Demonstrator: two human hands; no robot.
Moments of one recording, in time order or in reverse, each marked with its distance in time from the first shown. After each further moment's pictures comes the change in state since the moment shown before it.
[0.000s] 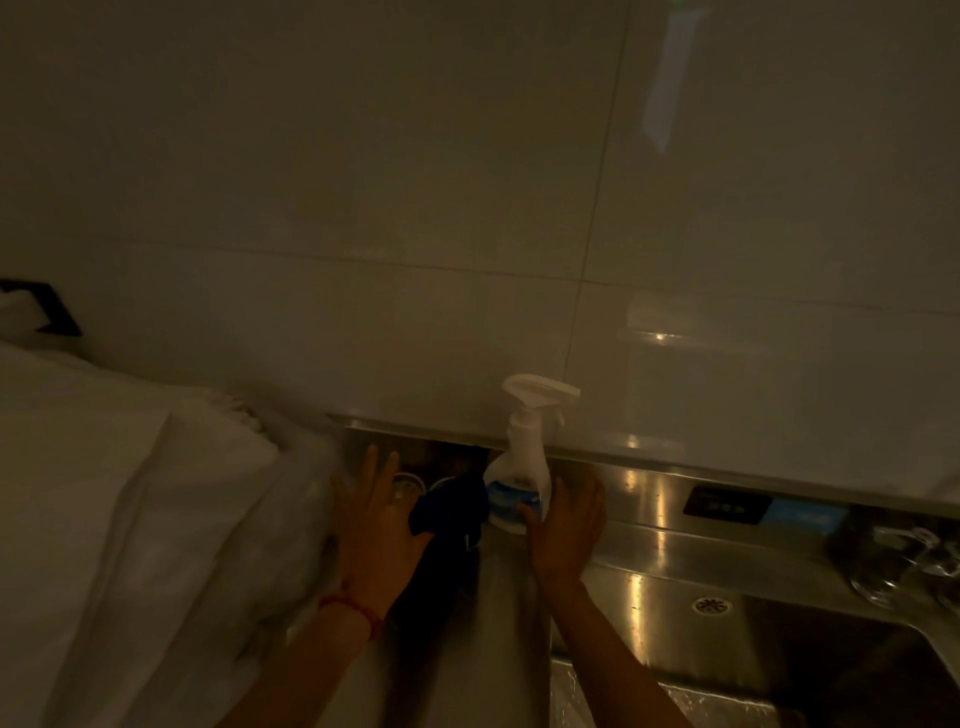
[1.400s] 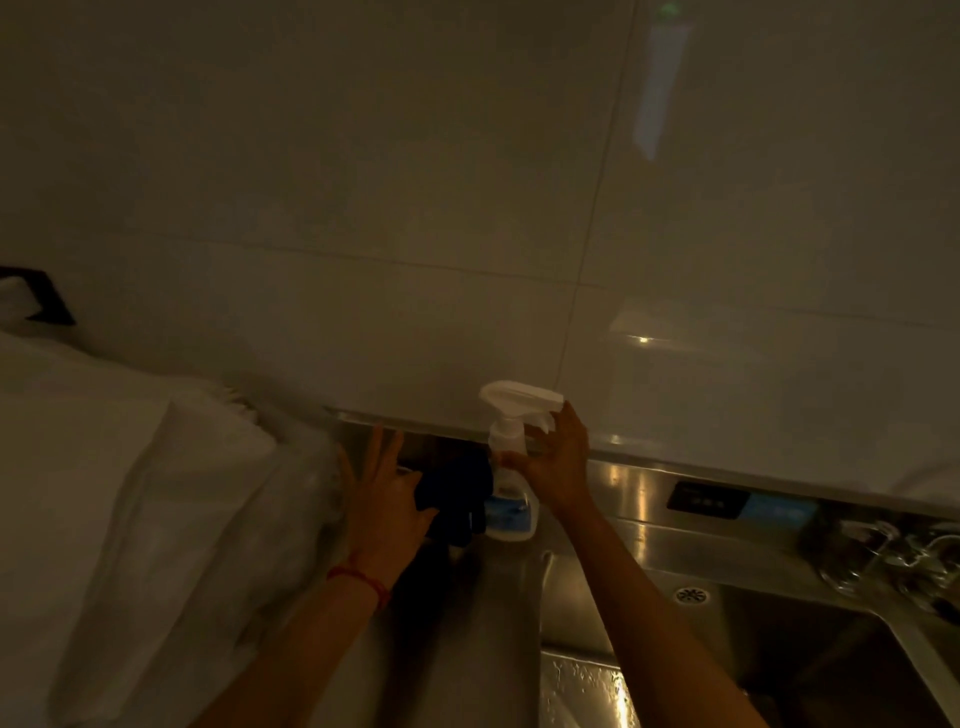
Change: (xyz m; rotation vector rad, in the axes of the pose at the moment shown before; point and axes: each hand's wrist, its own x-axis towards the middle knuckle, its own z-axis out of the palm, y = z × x) left_hand 0.005 0.008 -0.016 -0.152 0.078 0.022; right_hand 0.036 -0.054 -0.057 0.631 -0.106 -0.289
